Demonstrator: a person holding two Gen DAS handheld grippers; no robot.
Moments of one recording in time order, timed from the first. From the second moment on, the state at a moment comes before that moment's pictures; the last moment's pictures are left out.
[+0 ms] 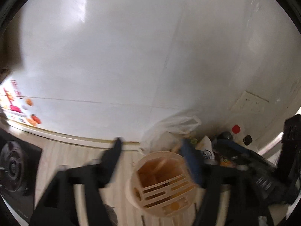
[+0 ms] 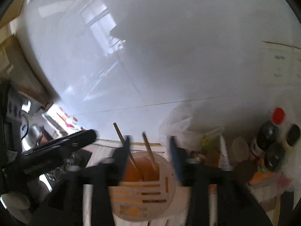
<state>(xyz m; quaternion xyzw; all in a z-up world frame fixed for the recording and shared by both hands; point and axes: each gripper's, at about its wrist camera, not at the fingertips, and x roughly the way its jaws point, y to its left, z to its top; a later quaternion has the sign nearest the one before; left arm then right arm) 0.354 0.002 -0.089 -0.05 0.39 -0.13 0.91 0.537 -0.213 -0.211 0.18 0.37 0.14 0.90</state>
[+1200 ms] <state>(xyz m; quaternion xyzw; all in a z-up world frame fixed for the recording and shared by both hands) 0.231 -0.050 -0.376 0.06 0.67 -0.06 0.74 0.393 -0.220 -0.447 0.14 0.65 0.03 0.74</state>
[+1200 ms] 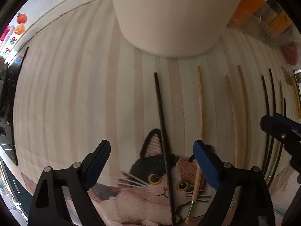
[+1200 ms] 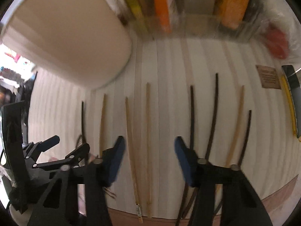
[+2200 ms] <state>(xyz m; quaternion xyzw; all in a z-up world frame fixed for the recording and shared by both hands) 0.236 -0.036 -0.375 0.06 0.67 -0.06 0.74 0.374 -0.194 -0.486 0.08 0.69 0.00 0.72</state>
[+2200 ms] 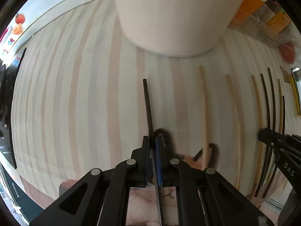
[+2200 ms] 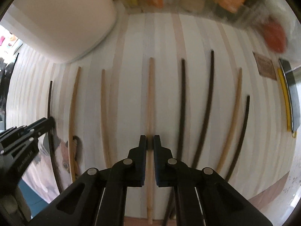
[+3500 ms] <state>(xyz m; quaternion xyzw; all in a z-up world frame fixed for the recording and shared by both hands) 0.235 -0.024 -0.358 0.06 0.67 -0.06 0.74 0.365 -0.200 -0.471 0.03 0.71 0.03 0.70</state>
